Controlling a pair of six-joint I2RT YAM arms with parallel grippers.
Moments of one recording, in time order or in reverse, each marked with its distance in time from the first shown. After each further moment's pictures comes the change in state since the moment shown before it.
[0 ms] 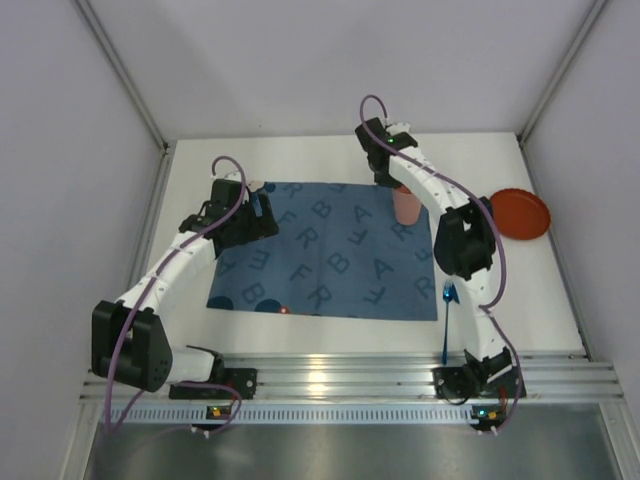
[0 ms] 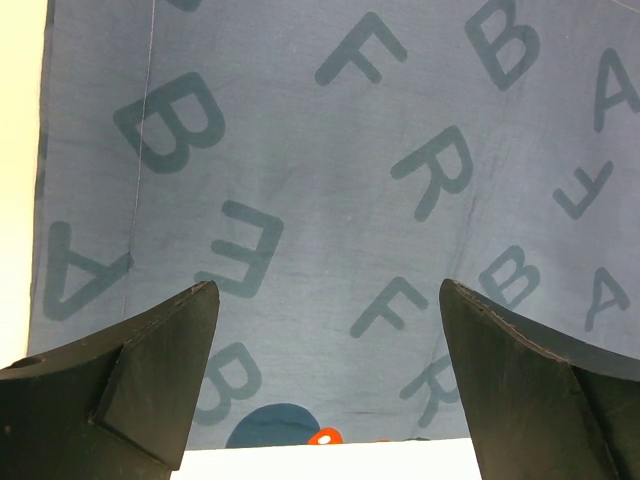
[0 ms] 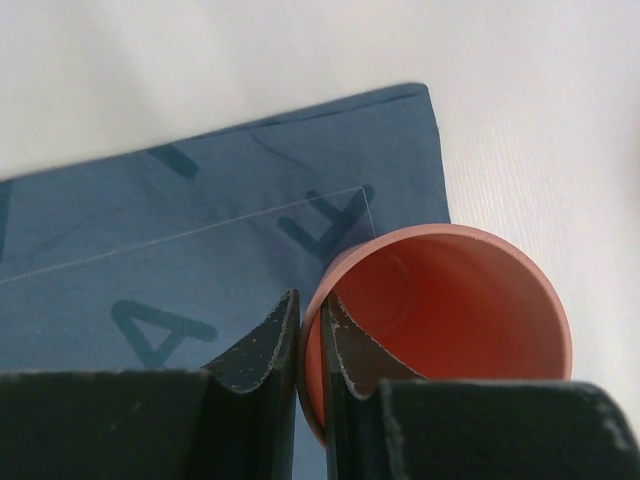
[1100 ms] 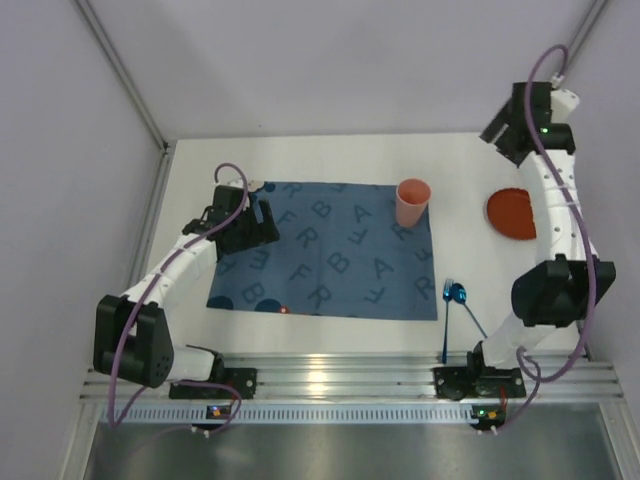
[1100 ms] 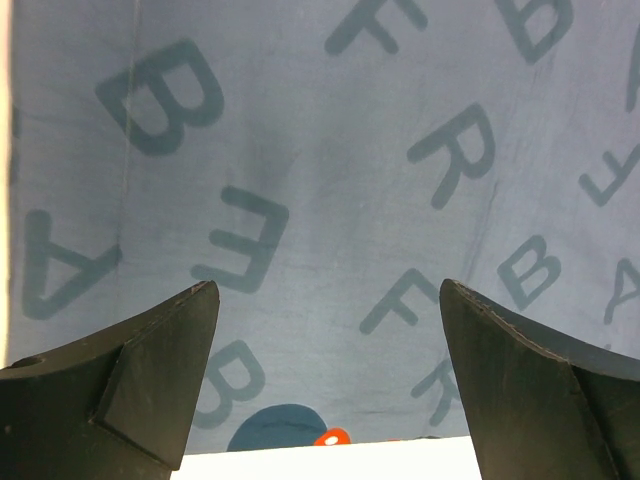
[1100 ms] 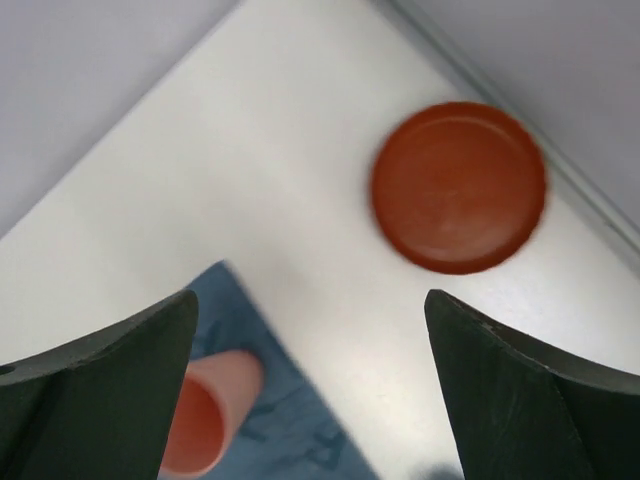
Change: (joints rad) left arm 0.012 0.019 -0.045 0.039 0.023 0.005; right arm -0.348 -0.640 -0.328 0.141 -0.126 -0.002
